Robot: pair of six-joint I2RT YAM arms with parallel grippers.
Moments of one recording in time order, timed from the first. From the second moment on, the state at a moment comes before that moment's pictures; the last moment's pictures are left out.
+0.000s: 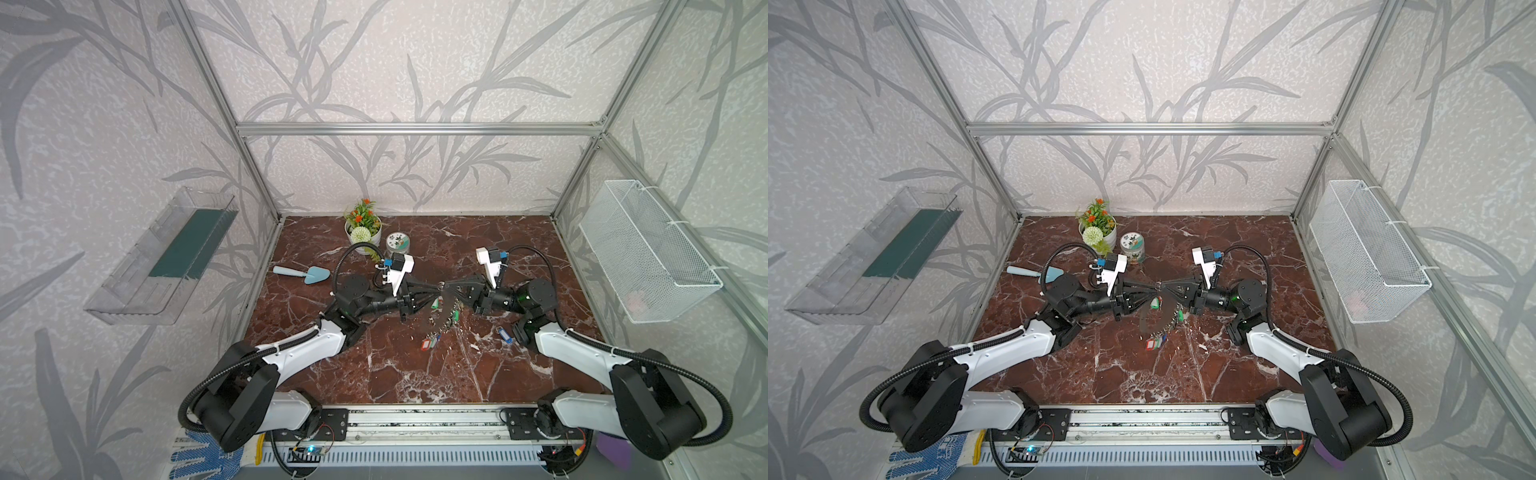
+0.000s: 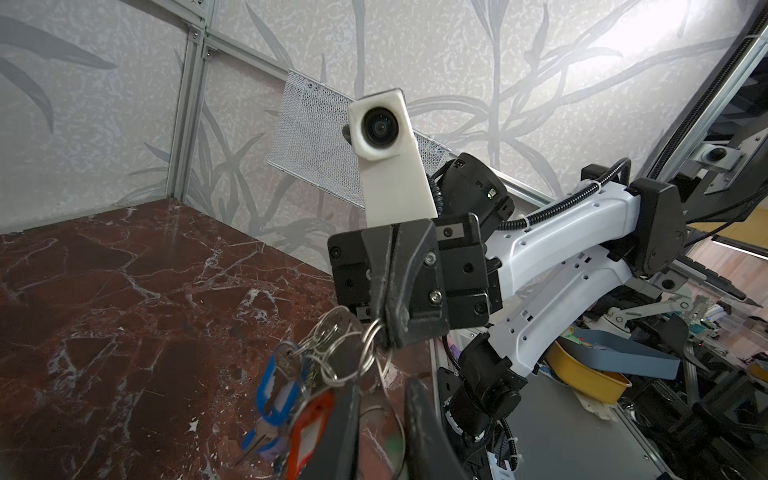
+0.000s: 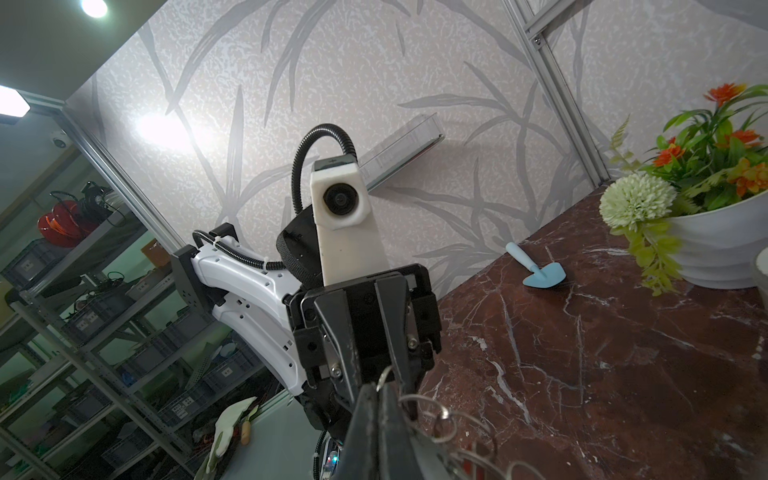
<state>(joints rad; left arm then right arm) -0.62 1.33 0.61 0.87 0.79 -0.50 0.42 1.28 0.50 1.12 -0.98 0.91</state>
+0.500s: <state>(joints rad) -0.63 1.34 0.61 0.90 0.81 -0.56 0.42 1.30 0.50 1.14 -1.00 0.91</state>
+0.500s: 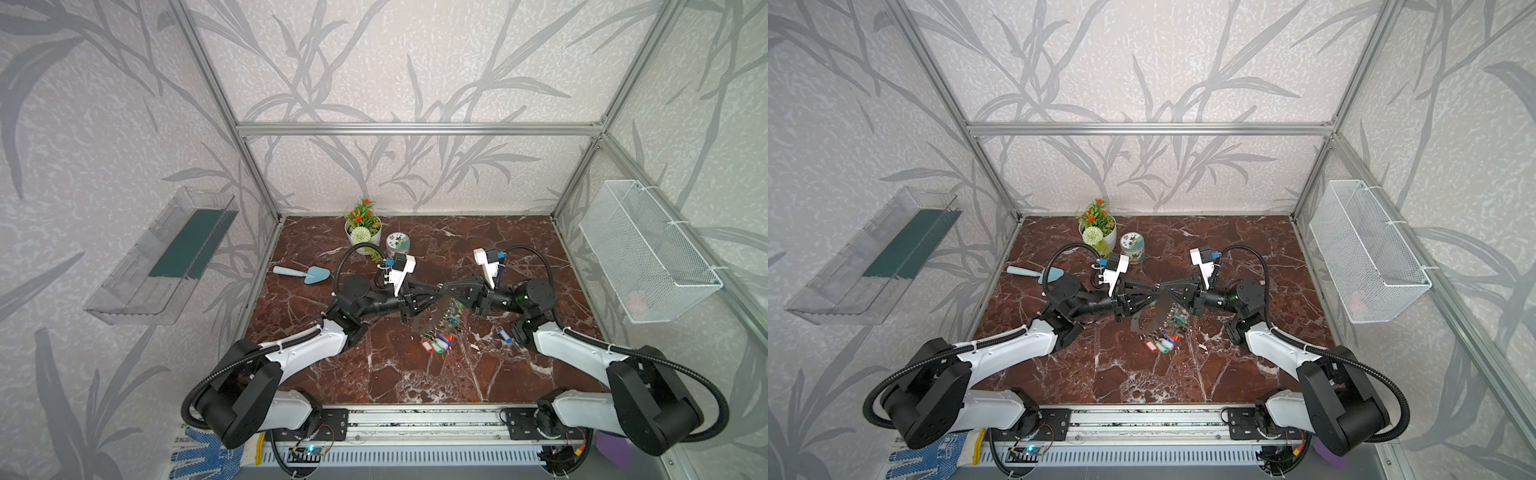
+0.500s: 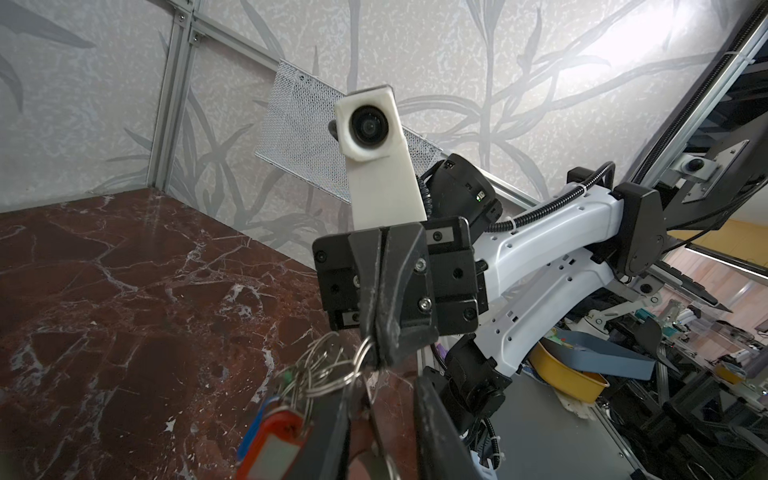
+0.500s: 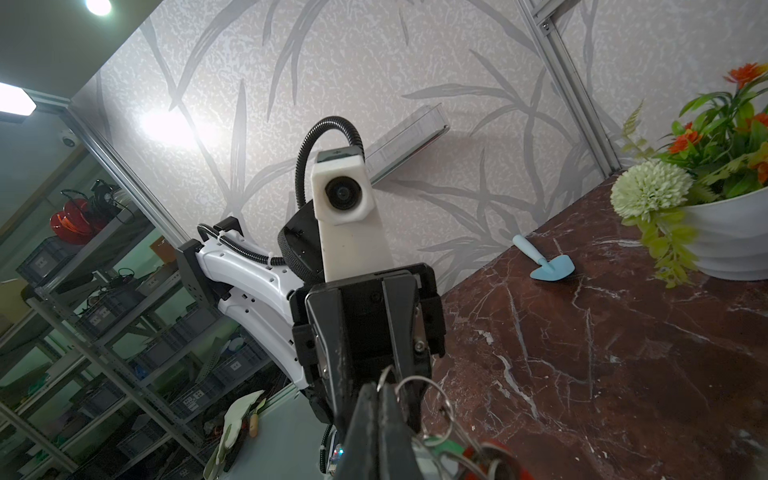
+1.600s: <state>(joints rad) -0.55 1.25 0.56 0.64 0.69 -0.44 0.43 1.36 0.51 1.21 -1.02 0.98</state>
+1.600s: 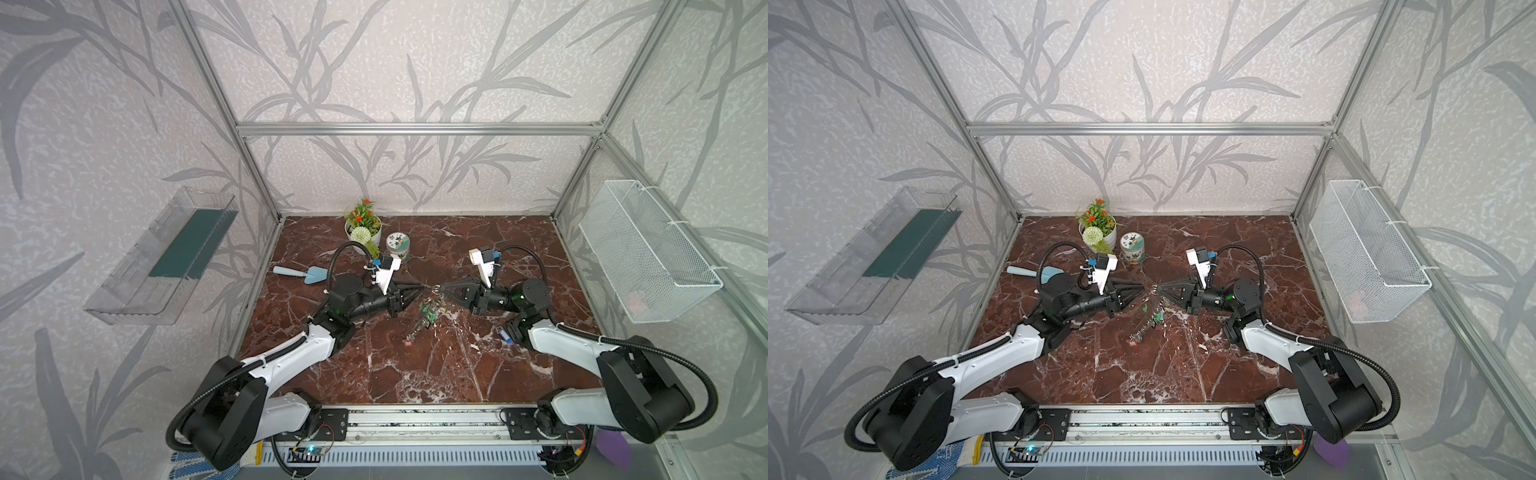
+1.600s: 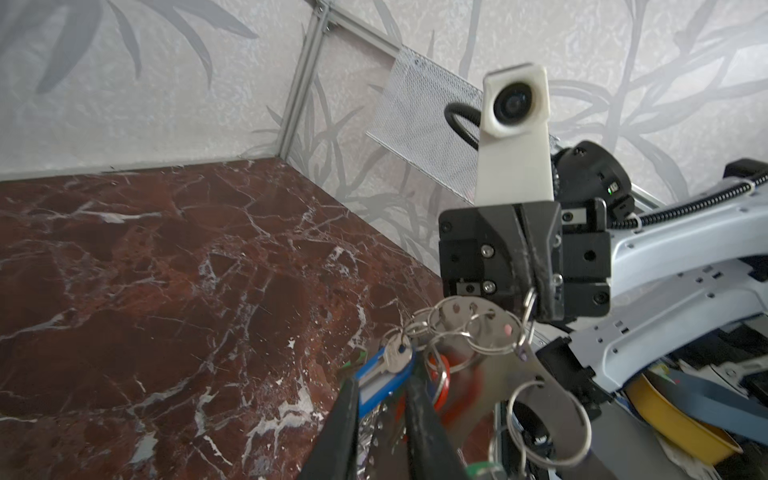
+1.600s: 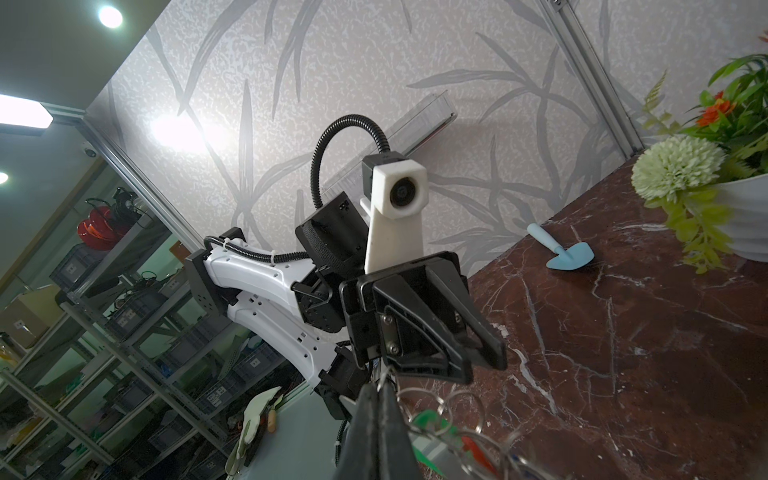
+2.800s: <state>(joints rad) -0.56 1.11 0.52 0.72 0.55 -0.44 0.43 1.37 0.53 1.24 -1.03 1.00</state>
